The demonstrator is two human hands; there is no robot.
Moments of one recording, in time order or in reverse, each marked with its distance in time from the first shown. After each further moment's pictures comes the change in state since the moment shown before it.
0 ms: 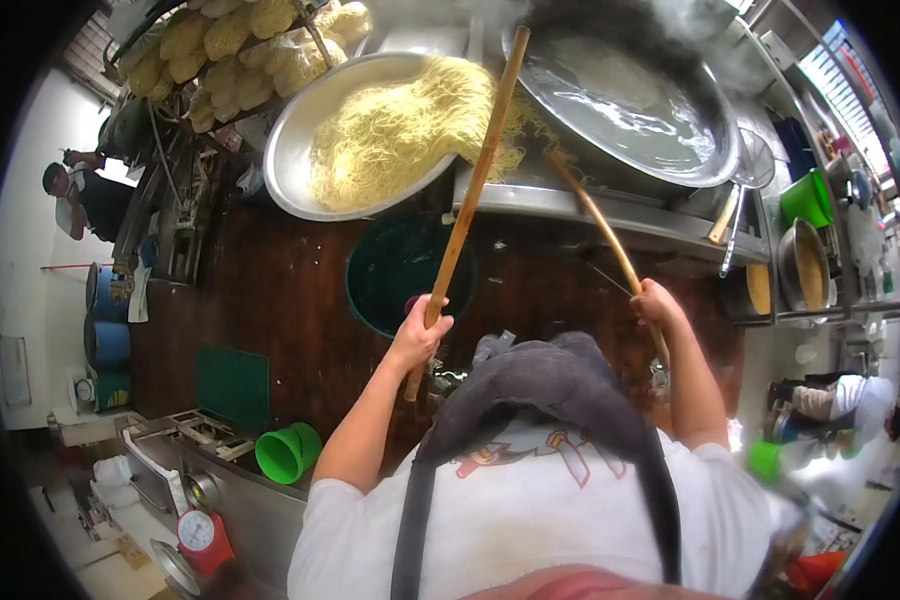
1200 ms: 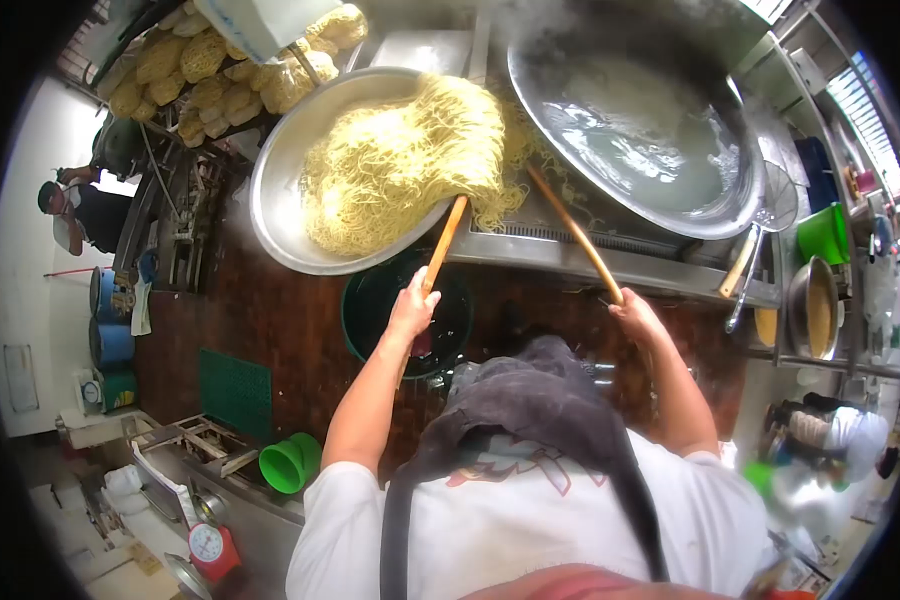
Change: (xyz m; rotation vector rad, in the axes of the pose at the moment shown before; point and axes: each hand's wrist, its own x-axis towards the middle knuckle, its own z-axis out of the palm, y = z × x) left_hand 0.213 0.004 -0.032 0.610 0.283 0.050; right_hand 0.100 -0.097 -0.031 0.002 -0.055 -0.107
